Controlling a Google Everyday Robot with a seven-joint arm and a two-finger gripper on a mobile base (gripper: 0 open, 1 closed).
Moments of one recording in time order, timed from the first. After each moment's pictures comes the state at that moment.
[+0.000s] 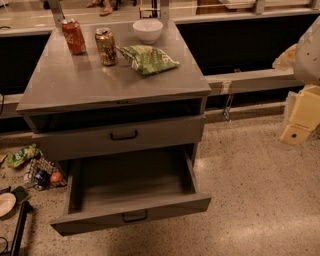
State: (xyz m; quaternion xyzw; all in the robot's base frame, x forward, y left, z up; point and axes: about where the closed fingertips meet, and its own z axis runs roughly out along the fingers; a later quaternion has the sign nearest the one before) arm 0.438 -0.216 0.977 -0.60 0.78 -0.04 0.16
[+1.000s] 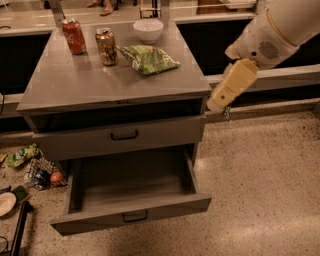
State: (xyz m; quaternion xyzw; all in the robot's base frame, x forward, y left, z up) arm 0.529 -0.137 0.968 -0.55 0.79 0.10 0.27
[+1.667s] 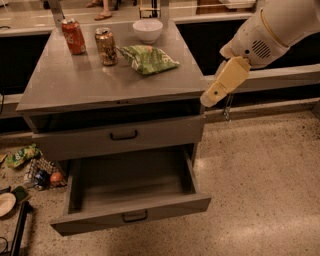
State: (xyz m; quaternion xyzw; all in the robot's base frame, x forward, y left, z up) arm 0.546 -0.122 0.965 -0.53 0.78 0.13 0.29
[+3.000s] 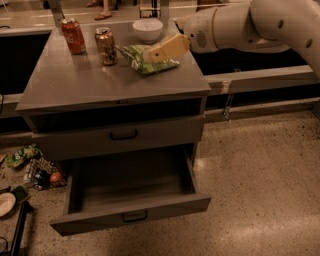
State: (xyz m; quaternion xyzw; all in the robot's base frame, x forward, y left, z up) arm 0.668 -0.008 0.998 -0.44 0.68 0.26 0.52
